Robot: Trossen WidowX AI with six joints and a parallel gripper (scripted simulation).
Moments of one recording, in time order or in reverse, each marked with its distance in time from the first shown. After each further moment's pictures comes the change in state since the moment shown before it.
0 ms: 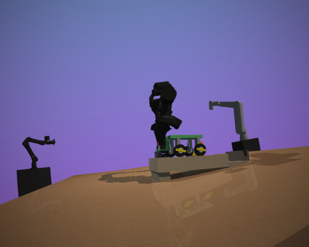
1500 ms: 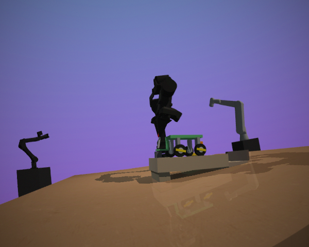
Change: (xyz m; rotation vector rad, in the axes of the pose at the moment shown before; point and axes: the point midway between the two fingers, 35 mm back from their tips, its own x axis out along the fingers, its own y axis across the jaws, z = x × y) arm -0.032 0.000 -0.003 -0.002 -0.002 -0.004
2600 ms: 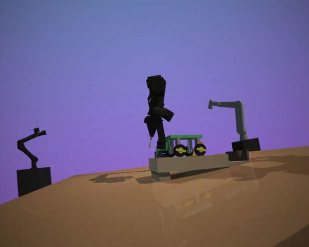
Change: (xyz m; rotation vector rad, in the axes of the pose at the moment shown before) arm 0.001 0.017 -0.031 0.003 0.000 0.013
